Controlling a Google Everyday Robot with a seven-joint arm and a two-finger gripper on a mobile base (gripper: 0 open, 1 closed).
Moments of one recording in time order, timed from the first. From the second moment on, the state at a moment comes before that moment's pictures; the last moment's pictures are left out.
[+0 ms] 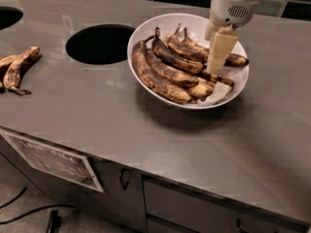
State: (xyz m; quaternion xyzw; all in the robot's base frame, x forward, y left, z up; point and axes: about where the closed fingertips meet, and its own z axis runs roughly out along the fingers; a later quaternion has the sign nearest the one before) arm 0.587 -0.139 0.945 -0.67 0.73 -0.02 0.11
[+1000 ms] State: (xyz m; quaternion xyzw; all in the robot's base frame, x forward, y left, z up) arm 0.596 -0.138 0.935 -0.67 0.73 -0.02 0.10
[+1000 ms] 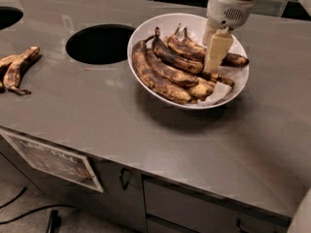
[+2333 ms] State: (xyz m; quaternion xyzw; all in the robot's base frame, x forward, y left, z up) arm 0.598 -0.138 0.932 -0.68 0.73 -0.02 0.09
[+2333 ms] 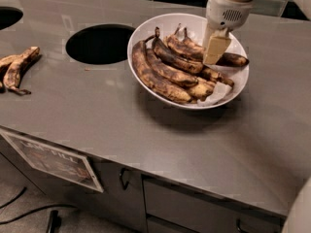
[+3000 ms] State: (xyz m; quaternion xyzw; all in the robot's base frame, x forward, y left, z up) arm 0.599 -0.134 0.943 -0.67 0.73 -0.03 0.11
